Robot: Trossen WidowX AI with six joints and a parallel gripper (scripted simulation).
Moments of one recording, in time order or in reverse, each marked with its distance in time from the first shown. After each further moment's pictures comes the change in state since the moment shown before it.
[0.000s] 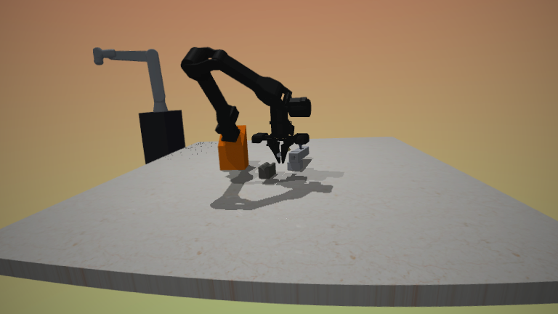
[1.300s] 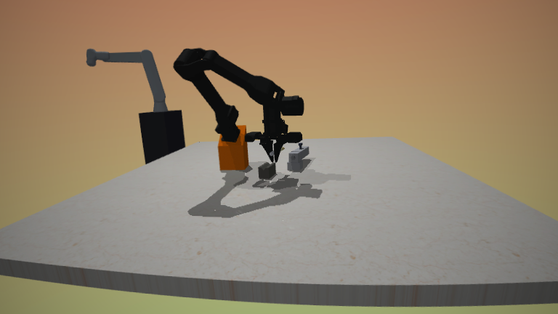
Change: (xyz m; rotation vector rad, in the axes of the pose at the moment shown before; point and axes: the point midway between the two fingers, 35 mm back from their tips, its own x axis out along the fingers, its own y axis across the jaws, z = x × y) arm -0.005 0.022 -0.008 0.008 0.006 -0.002
